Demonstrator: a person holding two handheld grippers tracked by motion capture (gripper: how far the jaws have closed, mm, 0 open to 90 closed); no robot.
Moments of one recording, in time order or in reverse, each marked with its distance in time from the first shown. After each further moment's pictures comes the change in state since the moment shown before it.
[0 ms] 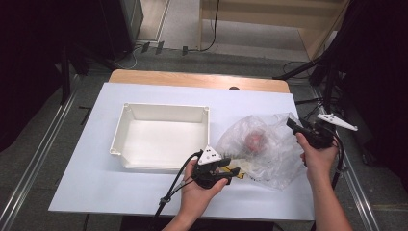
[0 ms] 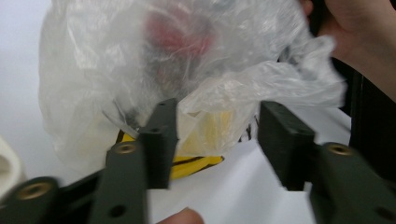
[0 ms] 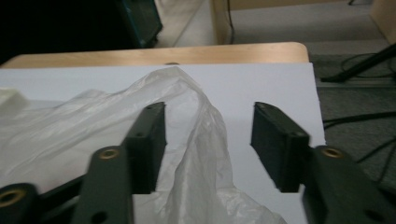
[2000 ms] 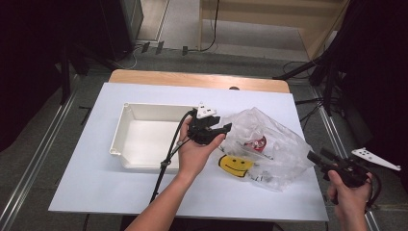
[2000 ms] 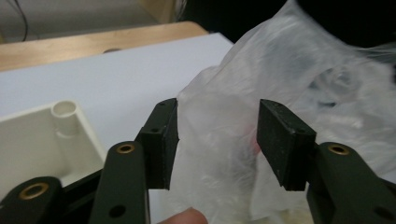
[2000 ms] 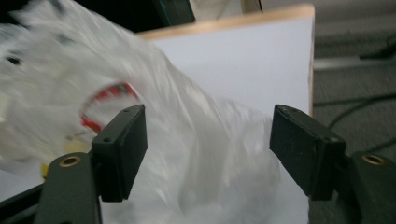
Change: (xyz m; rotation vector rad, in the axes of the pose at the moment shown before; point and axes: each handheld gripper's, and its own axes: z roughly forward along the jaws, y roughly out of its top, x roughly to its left) left arm 0.049 0.092 0.004 -0.058 0.178 -0.014; right arm -0.038 -0.046 -0.094 0.003 0.155 0.050
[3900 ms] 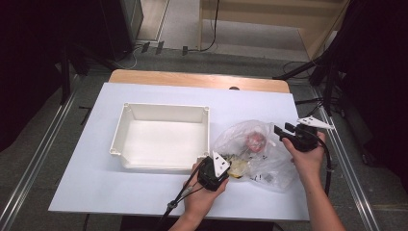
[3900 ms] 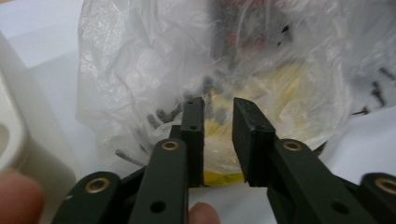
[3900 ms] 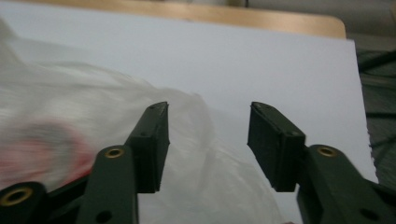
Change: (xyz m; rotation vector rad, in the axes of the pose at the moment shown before) left arm -0.048 -0.125 0.019 0.086 0.122 0.212; right arm 0.040 0.023 0.126 0.109 -0.141 -0.185
